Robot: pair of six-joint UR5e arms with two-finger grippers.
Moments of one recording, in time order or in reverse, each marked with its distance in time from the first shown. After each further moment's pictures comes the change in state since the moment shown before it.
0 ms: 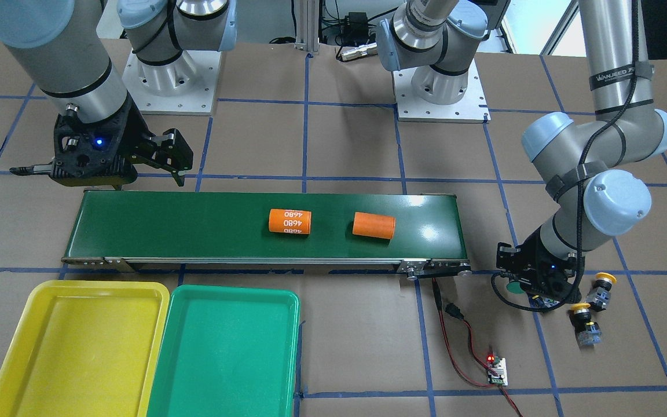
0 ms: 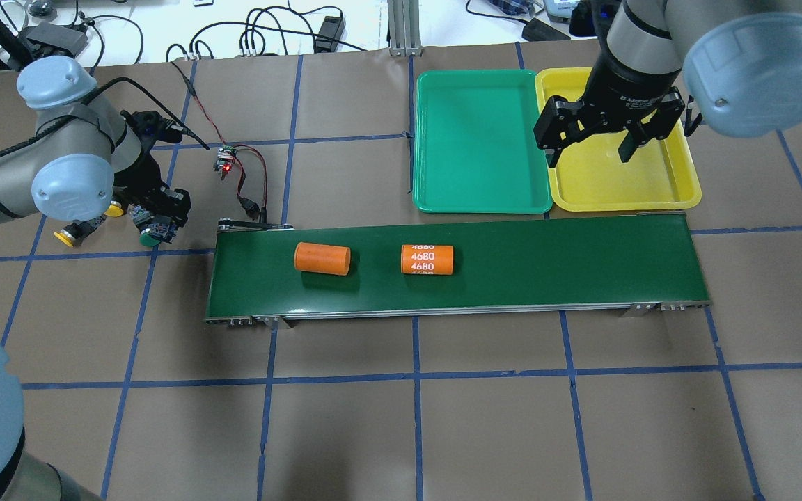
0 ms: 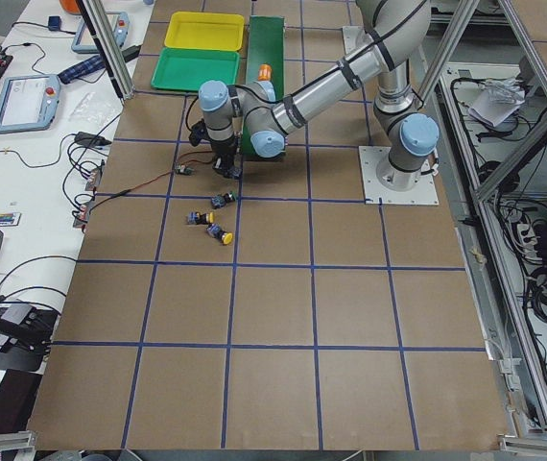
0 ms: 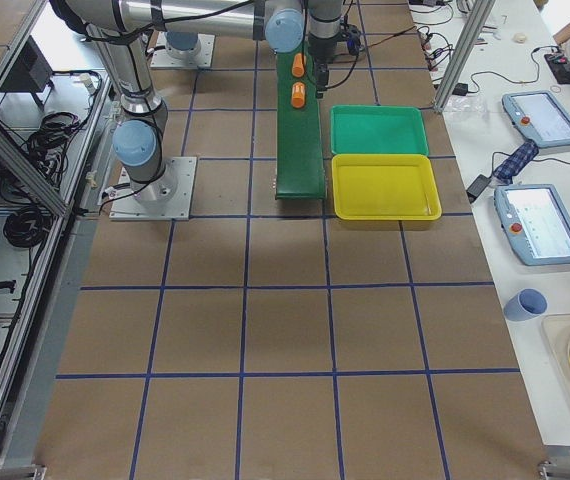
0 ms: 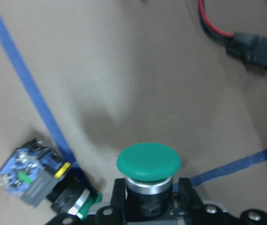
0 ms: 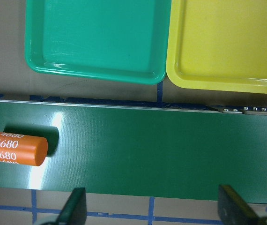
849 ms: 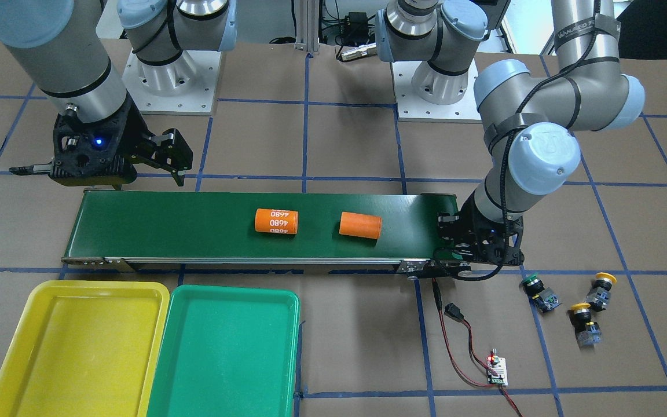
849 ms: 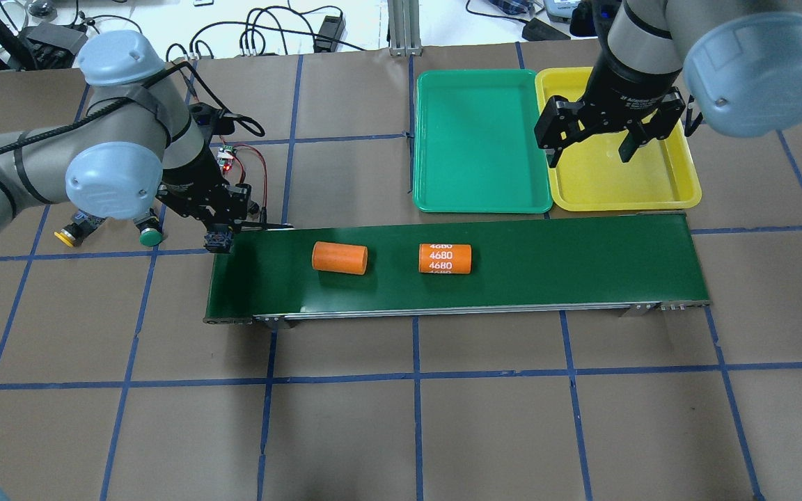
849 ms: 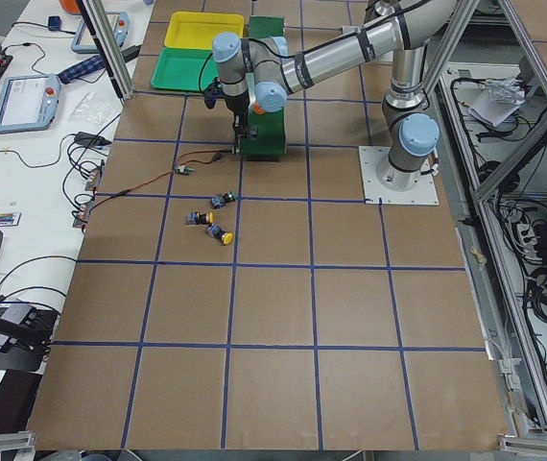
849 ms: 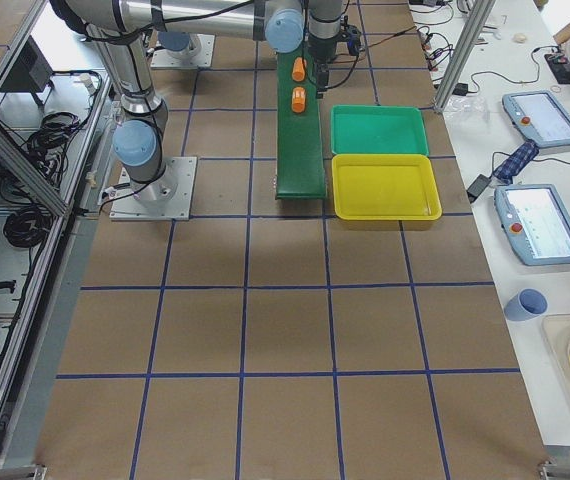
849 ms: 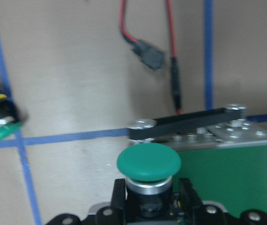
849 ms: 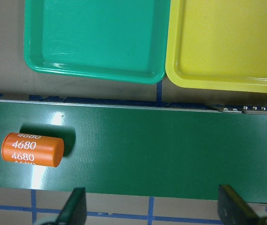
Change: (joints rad) left arm -0.204 0.114 -0.034 -0.164 -0.012 -0.374; right arm -0.001 0.000 0.001 0.000 0.000 0.000
